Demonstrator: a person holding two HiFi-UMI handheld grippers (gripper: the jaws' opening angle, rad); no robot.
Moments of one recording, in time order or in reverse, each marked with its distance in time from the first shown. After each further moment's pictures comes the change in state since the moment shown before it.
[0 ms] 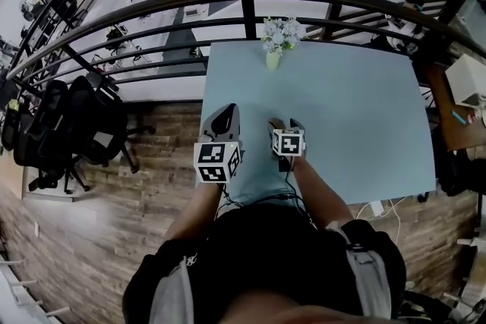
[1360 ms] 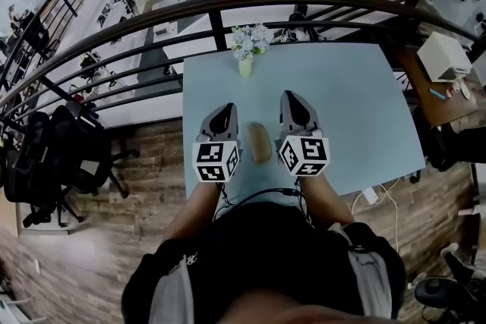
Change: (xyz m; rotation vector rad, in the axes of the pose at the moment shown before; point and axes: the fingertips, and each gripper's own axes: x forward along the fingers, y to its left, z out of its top) left arm 0.029 -0.048 0.015 0.011 -0.047 -0.156; right arm -0.228 0.002 0.195 -0.028 -0.789 -0.033
